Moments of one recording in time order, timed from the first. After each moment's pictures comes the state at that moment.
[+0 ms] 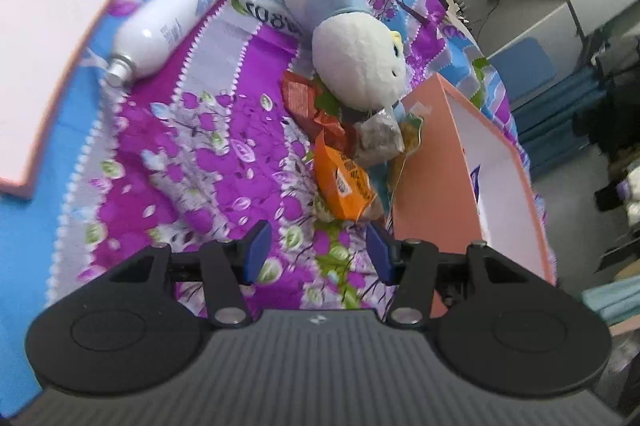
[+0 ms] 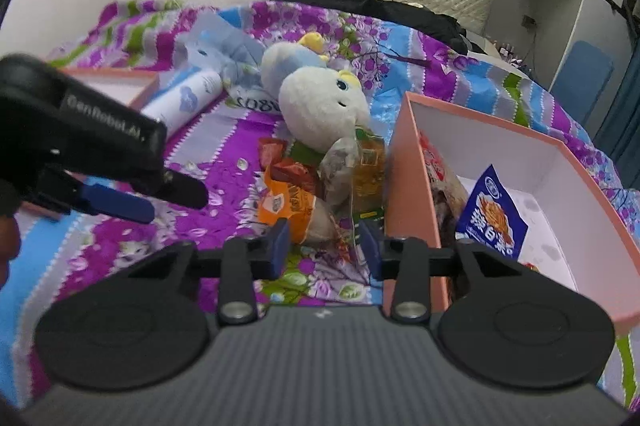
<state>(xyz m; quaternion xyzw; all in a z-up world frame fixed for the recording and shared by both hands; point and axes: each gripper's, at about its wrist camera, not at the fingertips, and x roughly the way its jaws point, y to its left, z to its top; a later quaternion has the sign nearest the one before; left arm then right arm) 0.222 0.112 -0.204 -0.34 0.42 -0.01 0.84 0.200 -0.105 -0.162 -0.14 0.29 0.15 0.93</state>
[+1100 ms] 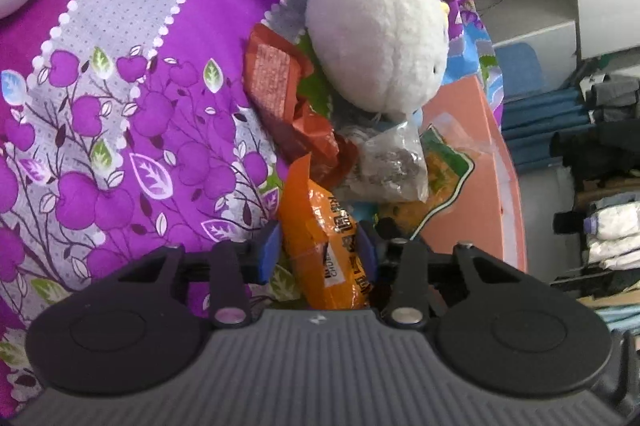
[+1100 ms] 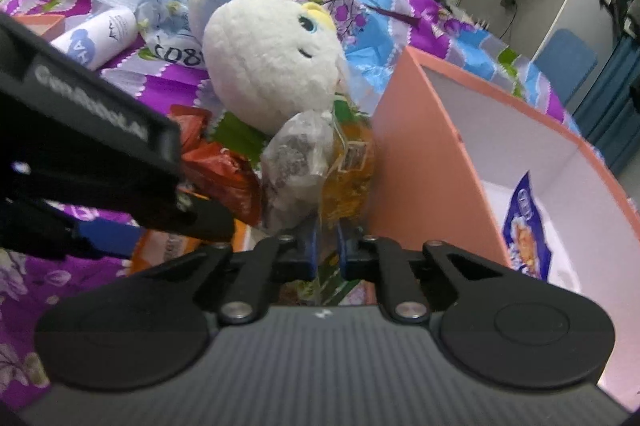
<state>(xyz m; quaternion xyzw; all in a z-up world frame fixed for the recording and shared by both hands) 0.346 0.104 -0.293 -0.42 0.47 -0.06 0.77 0.319 -0.077 -0.233 -0.19 0.33 0.08 0.92</state>
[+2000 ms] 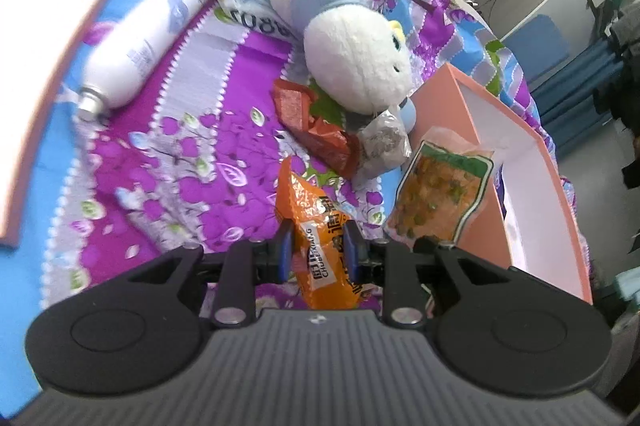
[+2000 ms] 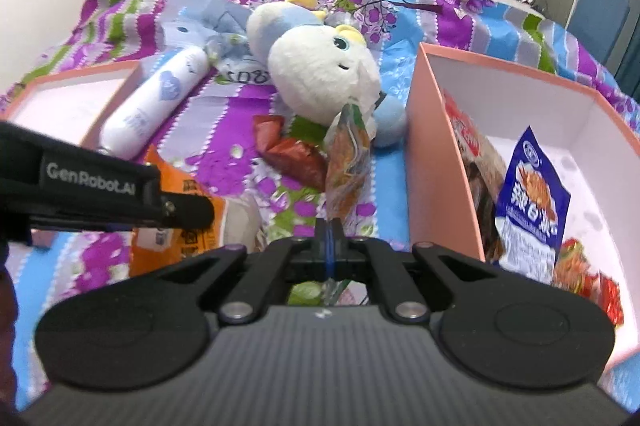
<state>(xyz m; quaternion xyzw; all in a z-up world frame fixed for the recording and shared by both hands) 0.248 0.087 -0.199 -0.27 0.44 0.01 0.86 0.250 -0.105 -0.173 -0.08 0.37 0.16 0.91</state>
